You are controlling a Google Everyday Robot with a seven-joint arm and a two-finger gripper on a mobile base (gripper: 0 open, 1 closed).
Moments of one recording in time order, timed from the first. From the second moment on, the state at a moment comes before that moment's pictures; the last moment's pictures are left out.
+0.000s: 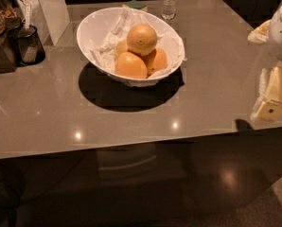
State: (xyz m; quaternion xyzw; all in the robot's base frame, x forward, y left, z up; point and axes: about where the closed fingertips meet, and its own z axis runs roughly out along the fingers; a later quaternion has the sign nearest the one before) arm 0.438 -0.217 0.976 -0.60 0.78 -0.03 0.16
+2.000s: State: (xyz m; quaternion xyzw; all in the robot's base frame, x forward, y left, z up) arm 0.578 -0.053 1.006 -0.72 0.64 0.10 0.25
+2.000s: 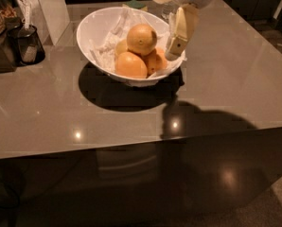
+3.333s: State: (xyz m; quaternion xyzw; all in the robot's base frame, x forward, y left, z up) arm 0.651 0.009 0.949 -0.77 0.57 0.15 0.25
